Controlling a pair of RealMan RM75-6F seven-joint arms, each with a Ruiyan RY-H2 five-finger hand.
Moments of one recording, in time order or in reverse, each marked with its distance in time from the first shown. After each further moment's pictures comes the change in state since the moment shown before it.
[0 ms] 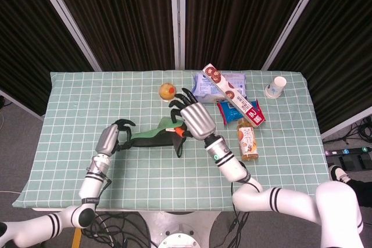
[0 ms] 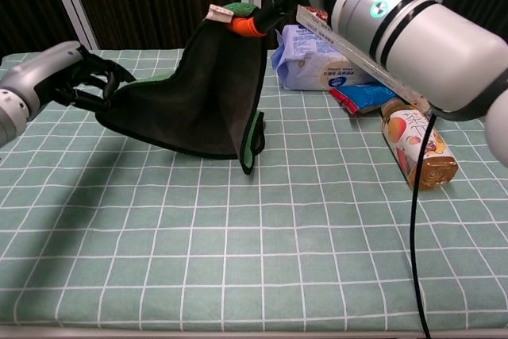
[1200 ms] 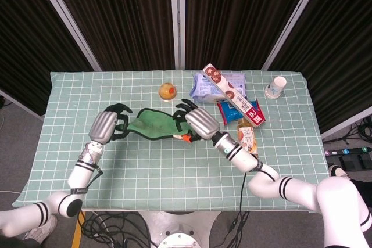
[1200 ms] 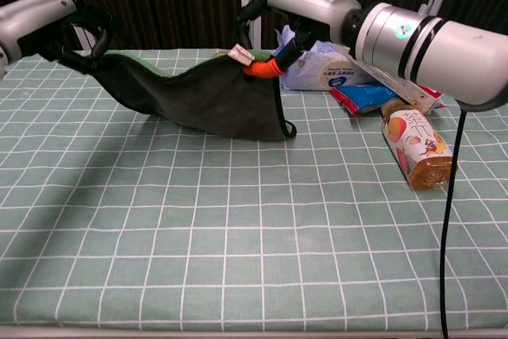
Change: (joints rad) left arm -0.072 0.135 0.069 0.016 0.138 0.039 0.079; right arm 0.049 0.049 -0.155 0.234 -0.243 -0.146 0.538
